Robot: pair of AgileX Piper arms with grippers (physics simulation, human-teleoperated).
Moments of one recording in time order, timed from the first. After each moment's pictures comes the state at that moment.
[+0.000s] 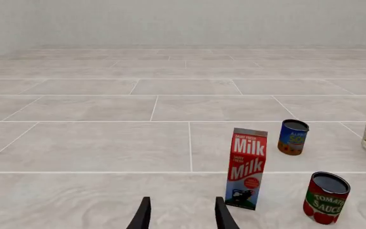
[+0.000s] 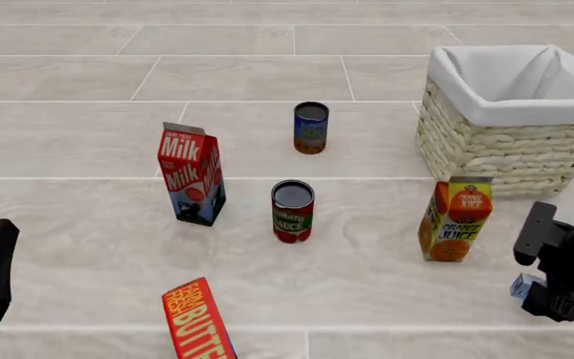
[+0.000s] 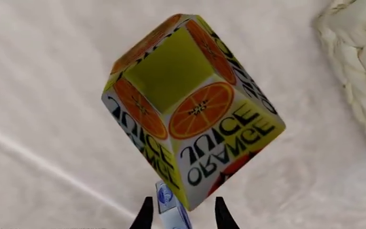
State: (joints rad) left arm 0.00 0.01 0.00 0.00 0.00; right arm -0.29 1.55 -0.60 0.49 -1.17
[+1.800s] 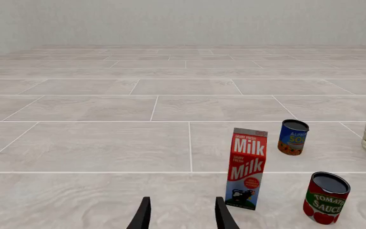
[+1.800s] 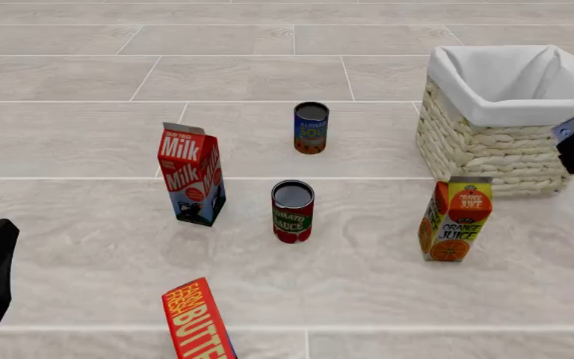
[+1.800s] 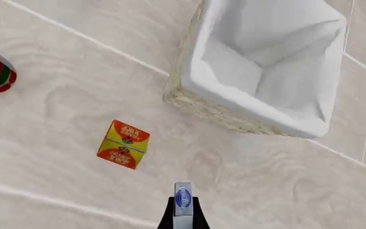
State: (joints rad) left arm 0.00 0.01 0.00 0.00 0.00; right arm -0.09 1.08 -0.99 0.87 -0.54
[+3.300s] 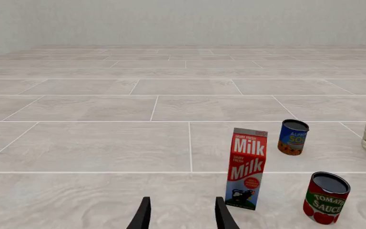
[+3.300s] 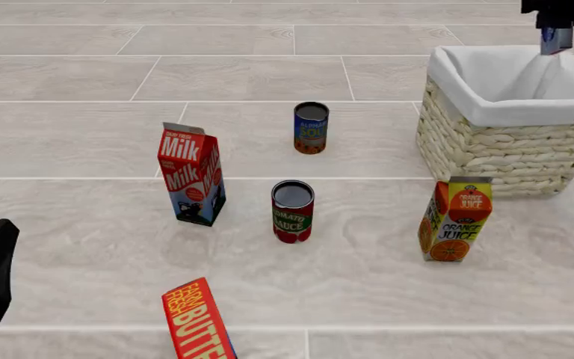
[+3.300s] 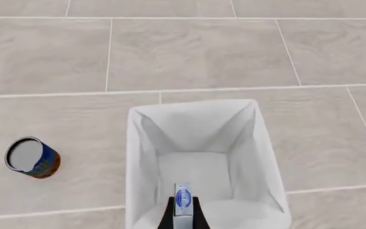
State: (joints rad) left arm 0.00 0.01 0.00 0.00 0.00; right arm -0.13 1.62 -1.61 0.66 -0.09
